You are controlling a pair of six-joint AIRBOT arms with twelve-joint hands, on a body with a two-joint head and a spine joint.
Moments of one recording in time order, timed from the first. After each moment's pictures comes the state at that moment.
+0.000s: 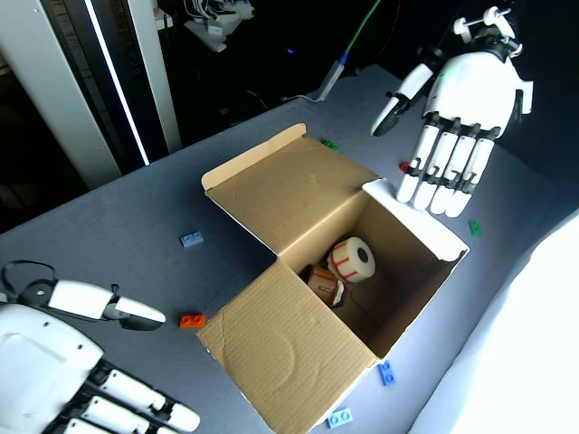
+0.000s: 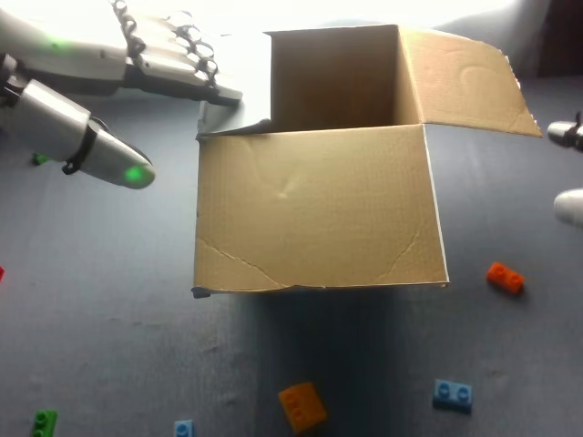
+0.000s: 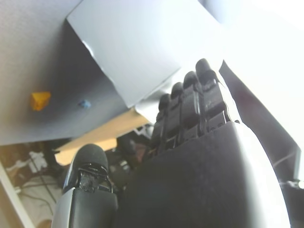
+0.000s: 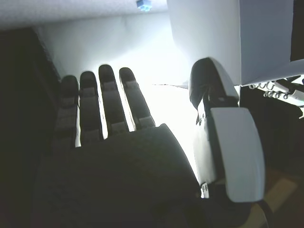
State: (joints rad) left arm -0.01 -1.06 1.64 1.93 -0.97 -0.54; right arm -0.59 -0.85 1.10 0.37 0.52 -0.99
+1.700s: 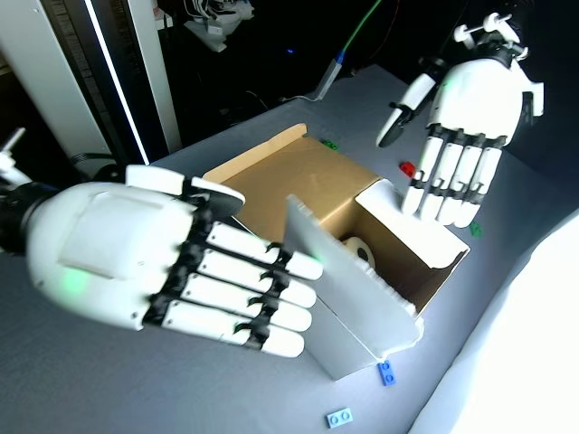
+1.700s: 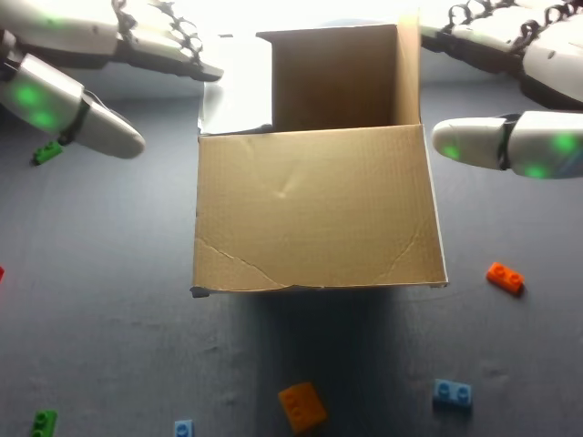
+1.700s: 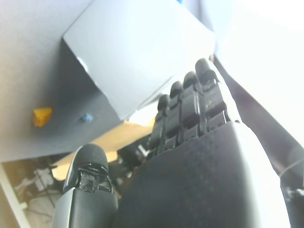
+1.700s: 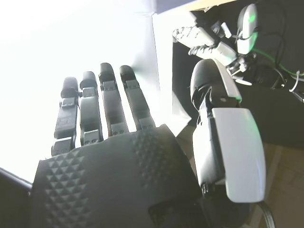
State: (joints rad) left arm -0.06 -1.09 1.75 2.00 -0.95 -0.54; right arm -0.23 -0.86 0.95 0.16 0.50 -1.07
